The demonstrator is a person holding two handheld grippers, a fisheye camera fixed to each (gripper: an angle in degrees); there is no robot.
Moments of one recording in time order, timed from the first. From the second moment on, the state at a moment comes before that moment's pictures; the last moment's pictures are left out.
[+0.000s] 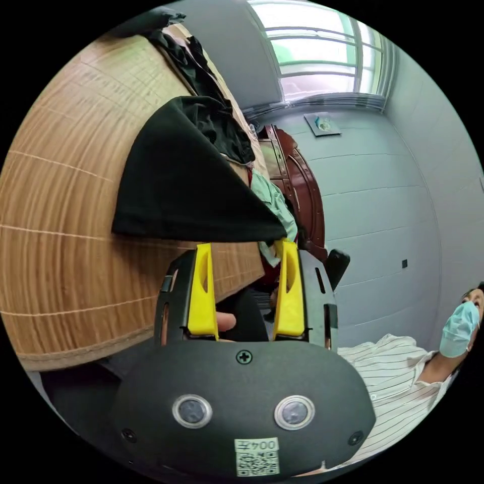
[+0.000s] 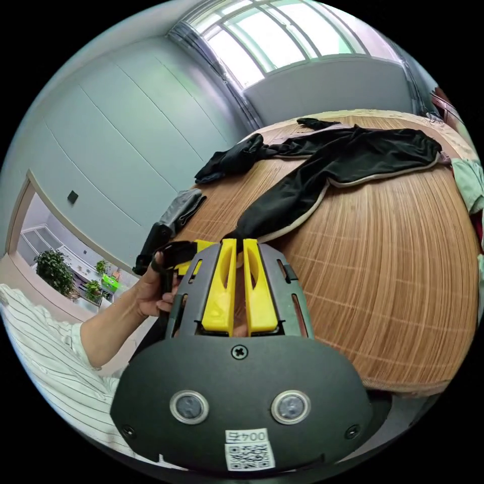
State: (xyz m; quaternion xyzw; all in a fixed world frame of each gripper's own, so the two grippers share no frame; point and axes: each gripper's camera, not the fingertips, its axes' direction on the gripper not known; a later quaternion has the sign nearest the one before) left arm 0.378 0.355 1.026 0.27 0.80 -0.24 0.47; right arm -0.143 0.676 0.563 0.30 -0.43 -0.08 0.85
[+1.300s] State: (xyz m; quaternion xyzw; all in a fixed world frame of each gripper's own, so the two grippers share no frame) left arm 0.153 0.639 0.816 0.46 0.62 -0.25 0.59; right arm 0.067 0.685 0.564 0.29 -0.61 0.11 0.72
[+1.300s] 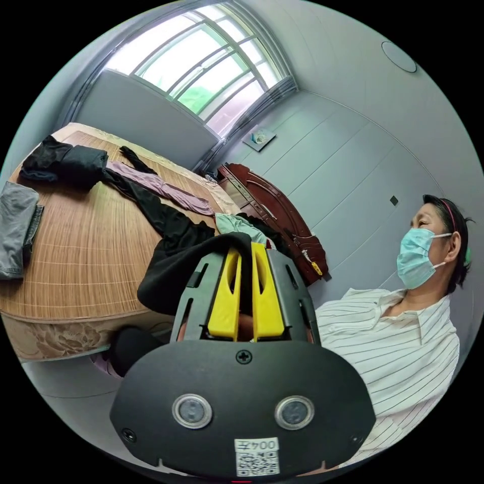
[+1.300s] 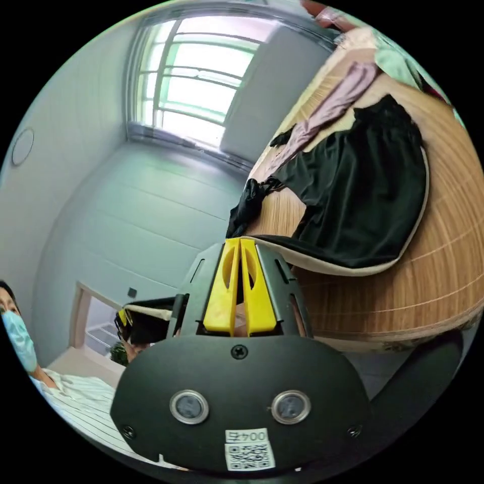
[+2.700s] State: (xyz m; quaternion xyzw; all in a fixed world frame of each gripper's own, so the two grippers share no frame) left arm 0.315 0.457 0.672 0.39 0.43 -0.20 0.79; right arm -0.071 0.667 0.544 0.23 -0.33 0.03 0.91
